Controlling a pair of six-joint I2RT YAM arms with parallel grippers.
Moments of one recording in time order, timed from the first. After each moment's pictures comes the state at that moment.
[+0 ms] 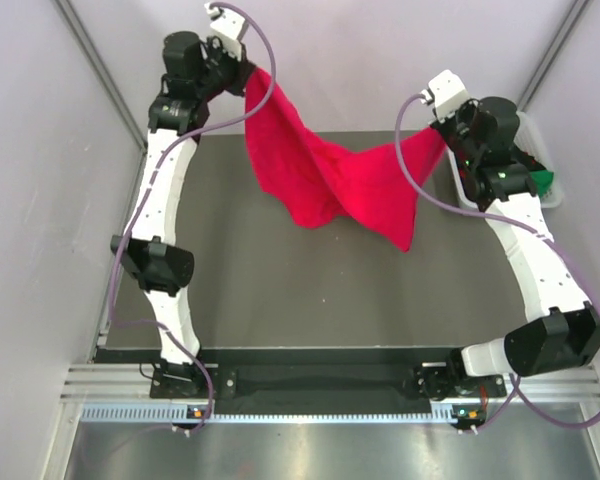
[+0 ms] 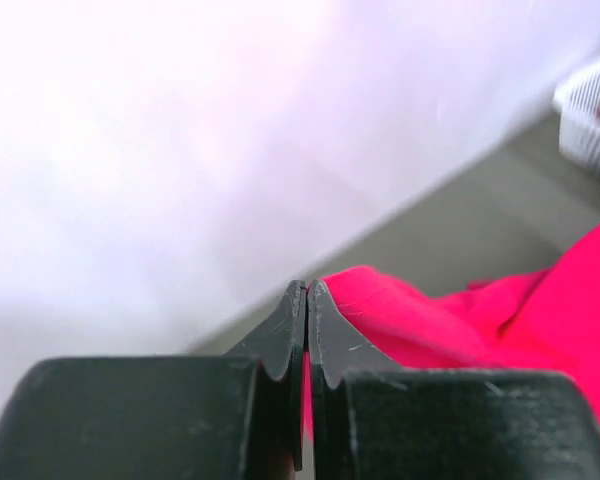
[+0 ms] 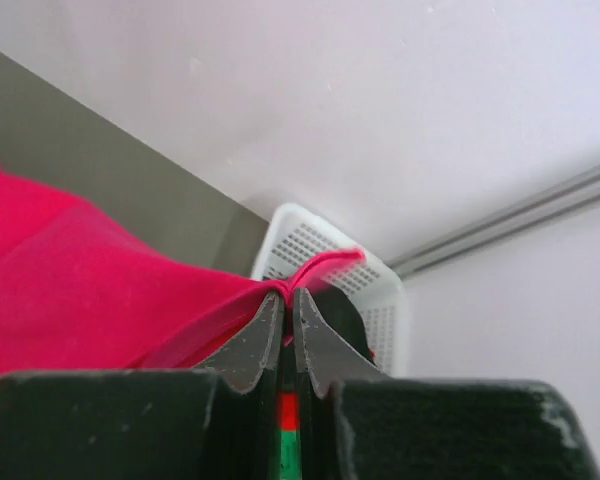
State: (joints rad) left arm -0.19 2.02 2.38 -0.49 0.38 0.18; right arm 0.18 1.38 1.47 -0.25 0.07 -0.67
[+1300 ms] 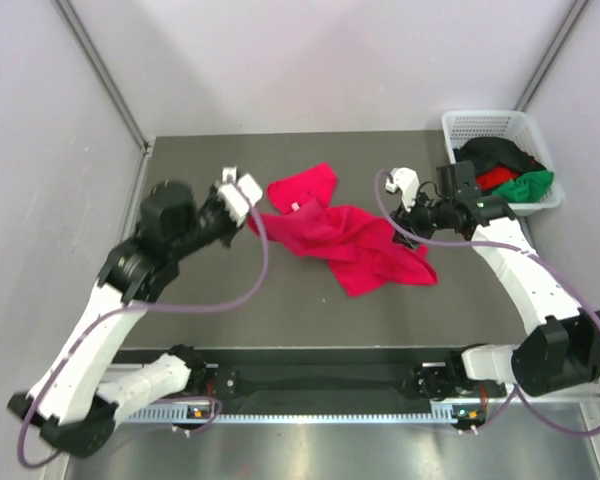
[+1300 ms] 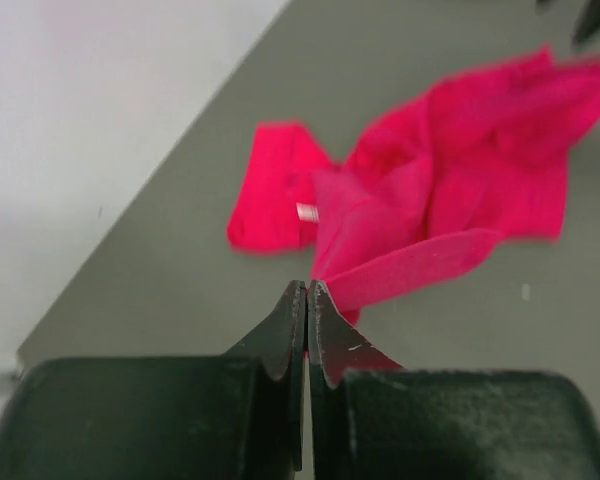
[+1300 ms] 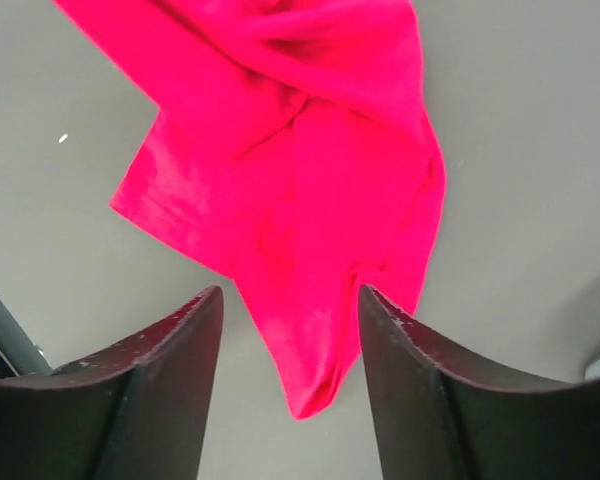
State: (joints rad) left arm -0.54 1.01 1.34 -0.62 0.21 0.41; right arm 0.24 1.27 1.15 -0.77 -0.47 -0.61
